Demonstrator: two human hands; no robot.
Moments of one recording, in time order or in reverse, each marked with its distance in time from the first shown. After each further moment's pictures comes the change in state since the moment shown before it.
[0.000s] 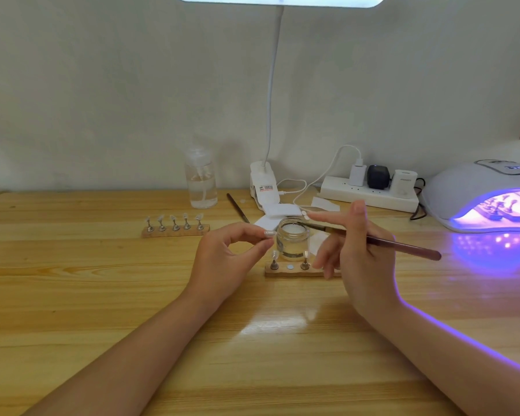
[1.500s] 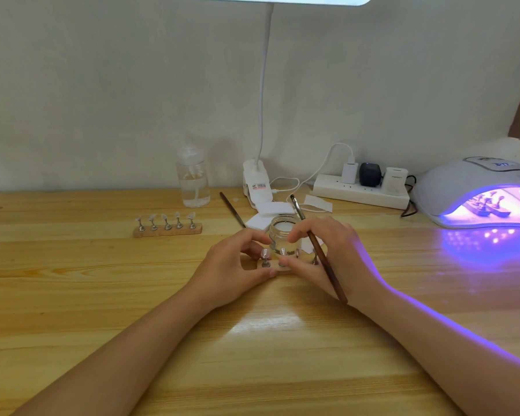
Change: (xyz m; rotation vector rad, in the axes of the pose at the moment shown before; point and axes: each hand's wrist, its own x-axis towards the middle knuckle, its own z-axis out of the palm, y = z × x) left_hand 0.003 -0.022 0.005 0.188 -0.331 -0.047; right_hand 0.013 0.023 -0.017 -0.775 -0.349 -0.405
